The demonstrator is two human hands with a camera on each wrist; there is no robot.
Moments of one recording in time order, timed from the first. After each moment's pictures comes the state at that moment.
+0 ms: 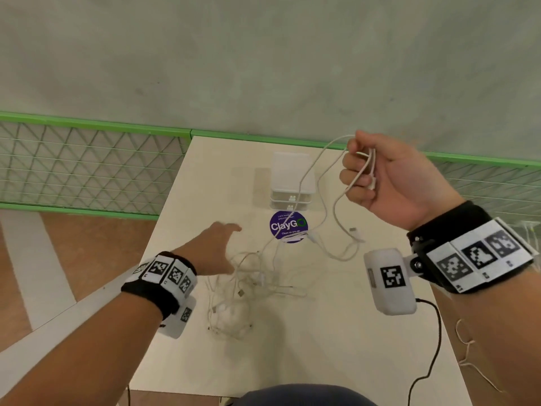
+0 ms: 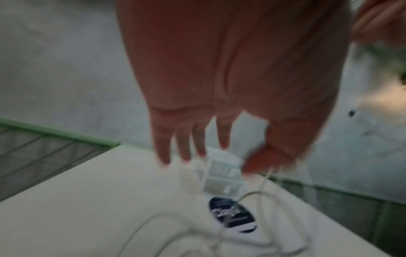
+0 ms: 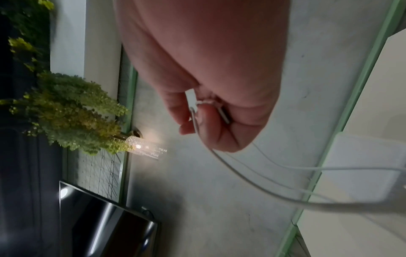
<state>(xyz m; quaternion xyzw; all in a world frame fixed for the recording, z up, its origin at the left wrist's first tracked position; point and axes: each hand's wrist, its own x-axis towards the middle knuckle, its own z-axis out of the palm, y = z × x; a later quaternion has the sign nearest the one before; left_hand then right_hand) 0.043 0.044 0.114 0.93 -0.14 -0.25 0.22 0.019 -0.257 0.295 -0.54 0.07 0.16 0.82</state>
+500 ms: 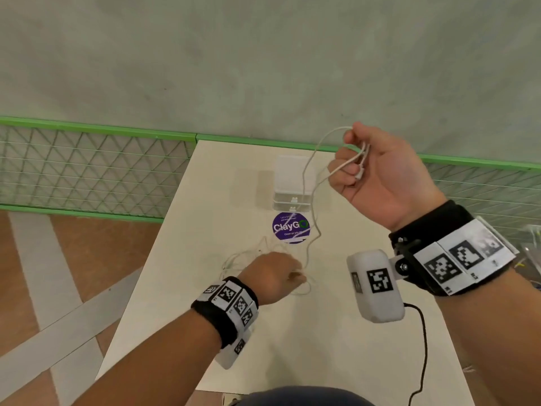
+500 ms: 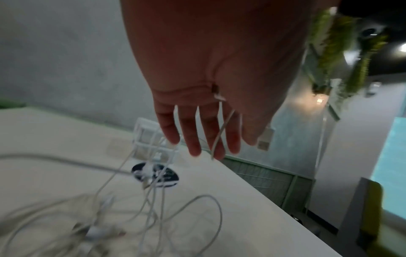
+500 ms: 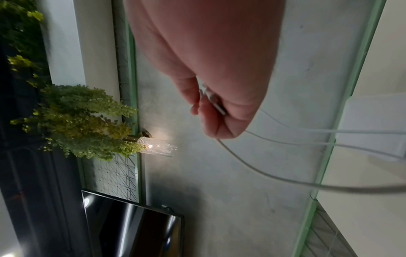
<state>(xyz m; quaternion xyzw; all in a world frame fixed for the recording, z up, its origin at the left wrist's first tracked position) -0.012 -0.054 0.091 0.91 -0.32 -0.15 0.22 0.015 -0.236 0.298 -0.42 0.08 0.11 0.90</state>
